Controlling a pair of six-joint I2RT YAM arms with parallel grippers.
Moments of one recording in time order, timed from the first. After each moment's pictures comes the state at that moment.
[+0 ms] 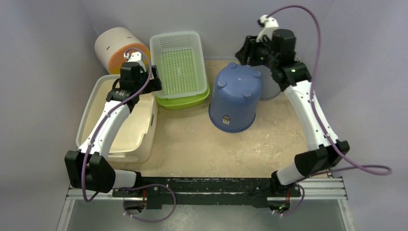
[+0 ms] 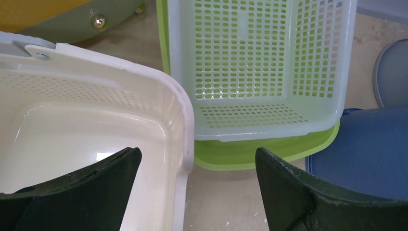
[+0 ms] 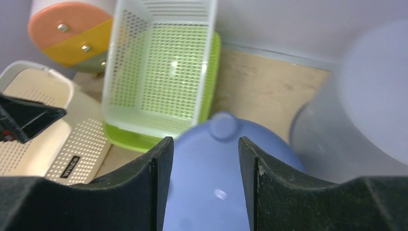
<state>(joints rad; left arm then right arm) -0.15 1.33 1.21 -0.41 -0.08 -0.30 0.25 1.48 1.74 -0.55 -0.17 0.19</state>
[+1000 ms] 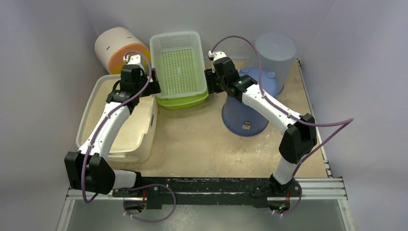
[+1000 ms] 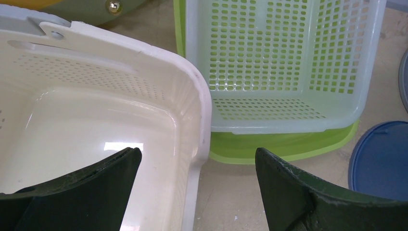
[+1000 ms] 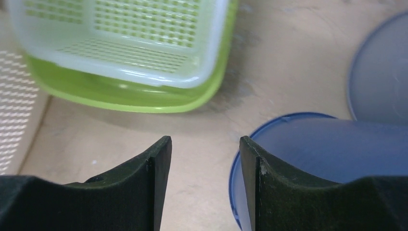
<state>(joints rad) -0.15 1.32 1.18 -0.43 -0.12 -0.31 0.63 1.74 1.61 -0.50 0.17 0.19</state>
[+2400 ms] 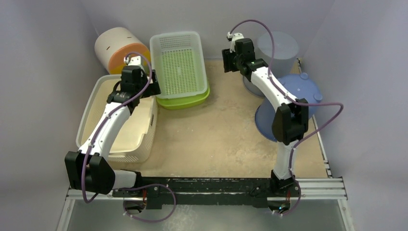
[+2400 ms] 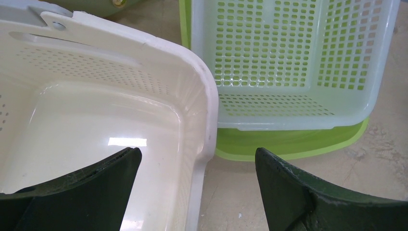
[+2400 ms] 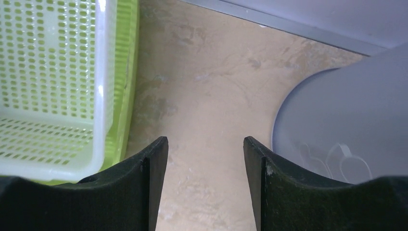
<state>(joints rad) -0.15 1.32 1.17 -0.44 -0.14 -0.30 0.35 1.95 1.82 -0.42 0.09 0.02</state>
